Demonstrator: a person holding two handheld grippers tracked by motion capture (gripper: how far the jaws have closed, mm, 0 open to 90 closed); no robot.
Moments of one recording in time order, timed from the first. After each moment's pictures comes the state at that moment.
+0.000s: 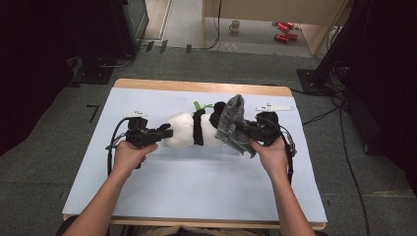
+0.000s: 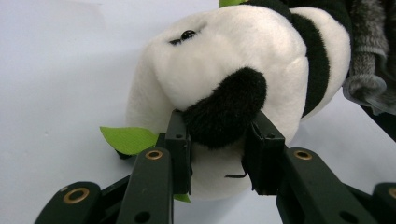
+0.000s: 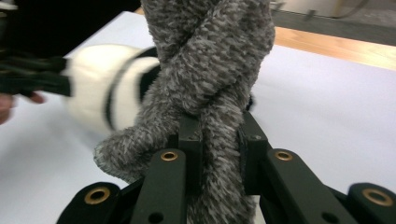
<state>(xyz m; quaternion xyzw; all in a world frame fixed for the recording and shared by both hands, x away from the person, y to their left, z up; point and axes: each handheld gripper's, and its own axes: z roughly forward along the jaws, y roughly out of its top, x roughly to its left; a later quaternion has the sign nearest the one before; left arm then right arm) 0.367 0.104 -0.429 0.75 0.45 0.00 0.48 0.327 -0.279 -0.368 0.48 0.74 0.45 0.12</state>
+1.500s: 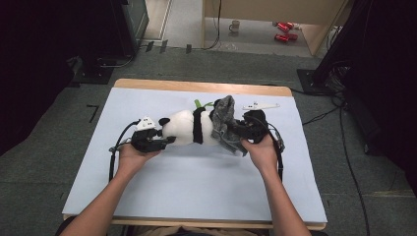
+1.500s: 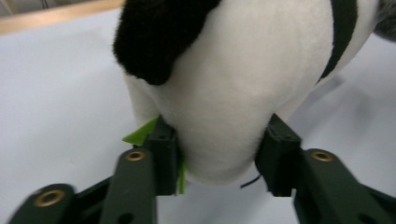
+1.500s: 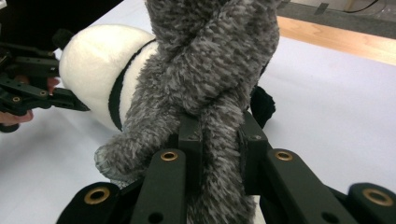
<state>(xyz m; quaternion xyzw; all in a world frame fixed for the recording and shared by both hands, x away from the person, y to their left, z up) 0.360 0.092 -0.450 0.81 0.35 0.10 0.47 0.344 -0.259 -0.379 0.47 0.76 0.43 0.12</state>
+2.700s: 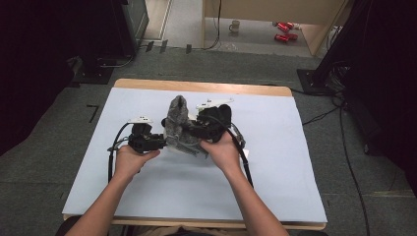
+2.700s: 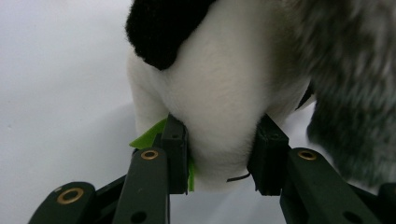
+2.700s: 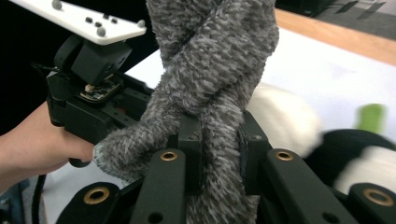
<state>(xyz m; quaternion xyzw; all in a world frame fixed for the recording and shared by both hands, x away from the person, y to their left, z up) 0.355 0.097 -0.435 0.79 0.40 -0.01 0.47 0.342 -0.140 -0.361 0.39 0.79 0.47 0.05</state>
